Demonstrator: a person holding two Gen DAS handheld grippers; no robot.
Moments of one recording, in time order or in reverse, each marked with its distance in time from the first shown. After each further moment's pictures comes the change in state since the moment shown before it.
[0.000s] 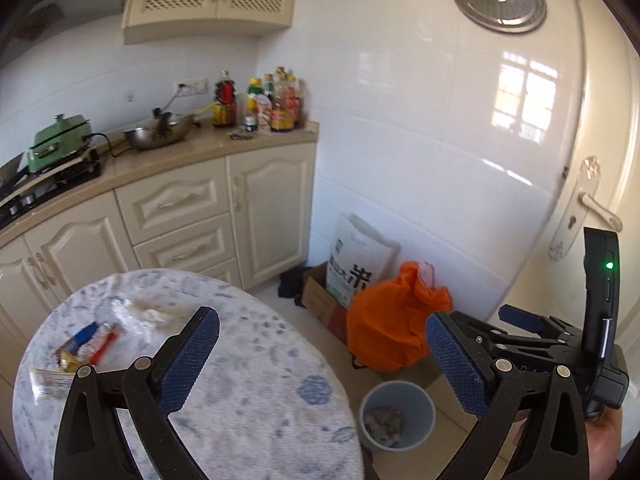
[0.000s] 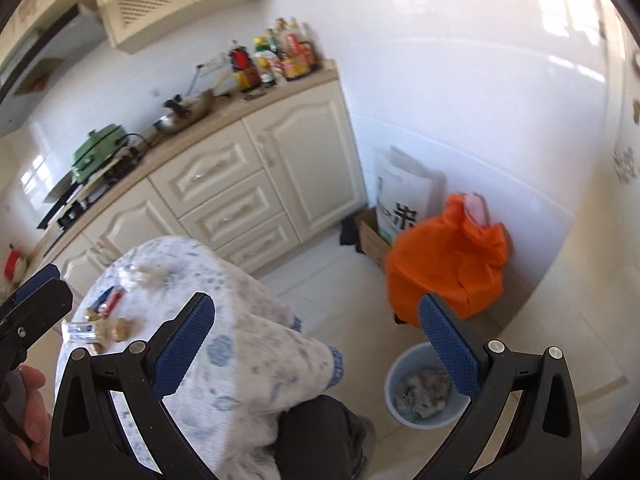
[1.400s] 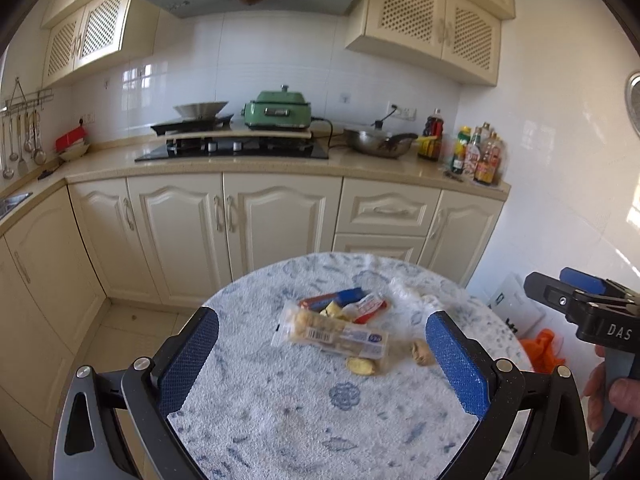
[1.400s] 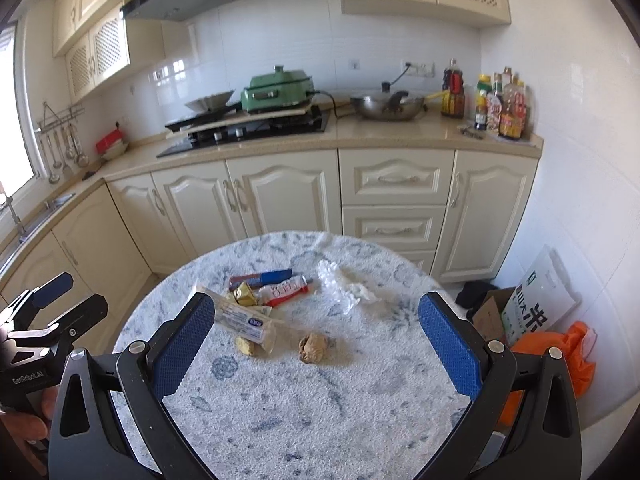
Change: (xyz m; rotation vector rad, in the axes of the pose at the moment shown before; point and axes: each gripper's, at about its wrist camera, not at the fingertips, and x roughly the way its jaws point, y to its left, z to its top) left arm -0.160 0.166 -0.100 -0.351 -0.106 0.497; right arm 0.013 0.291 -0.023 -0.496 0.005 0.328
